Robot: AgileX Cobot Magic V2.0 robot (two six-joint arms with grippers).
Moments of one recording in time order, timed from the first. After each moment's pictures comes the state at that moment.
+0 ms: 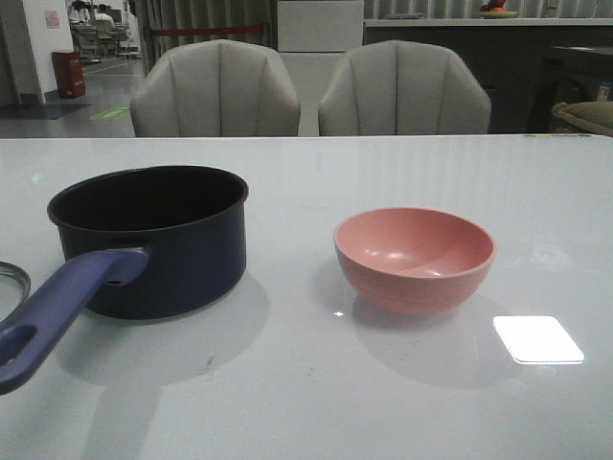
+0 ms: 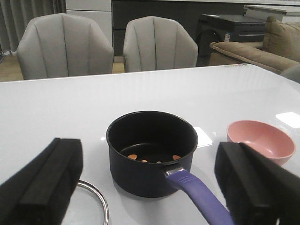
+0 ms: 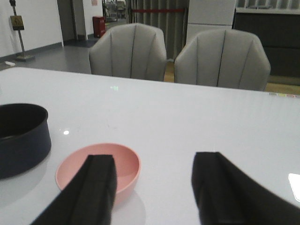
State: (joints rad) left arm -0.37 0.07 -0.33 -0.07 0.43 -0.01; right arm 0.28 0.22 -0.14 0.19 0.03 -0.14
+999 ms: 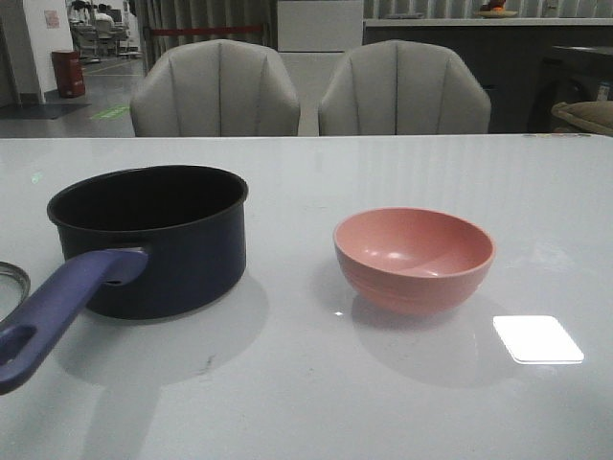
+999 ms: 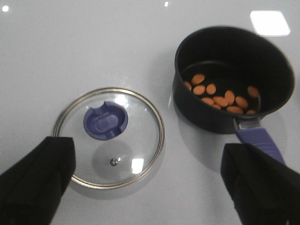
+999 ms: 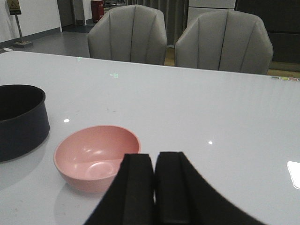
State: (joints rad) left arm -0.37 0.81 -0.75 0.29 0.80 -0.46; right arm 0.28 0.22 -0.12 0.19 0.04 -0.14
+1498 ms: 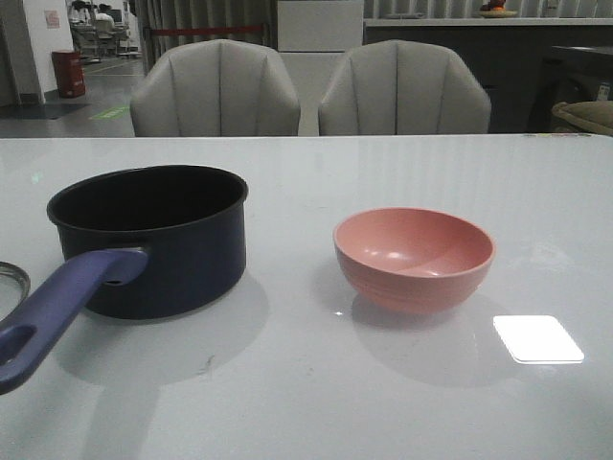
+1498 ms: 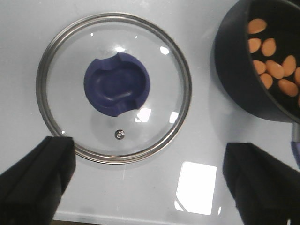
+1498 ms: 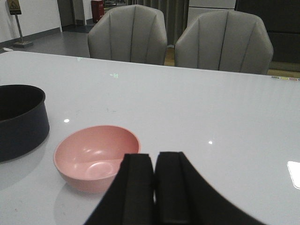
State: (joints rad) left arm 0.01 1.32 -1.01 -0.11 0.94 -0.11; right arm 0.28 0.22 -0.12 0.19 0.04 -0.14
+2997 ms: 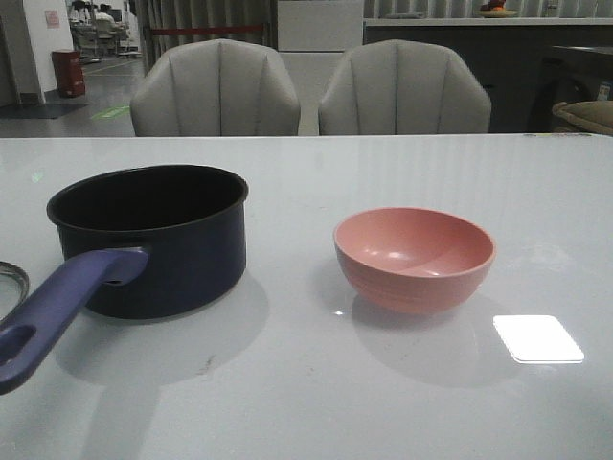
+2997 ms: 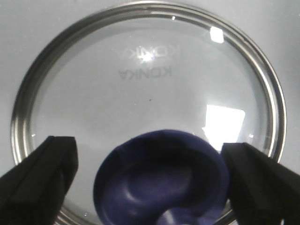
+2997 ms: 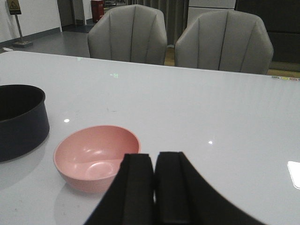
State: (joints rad) left arm 0.07 1.82 -1.18 -0.12 0.90 0.03; right arm 0.28 0.22 -0.12 0.19 0.04 -0.14
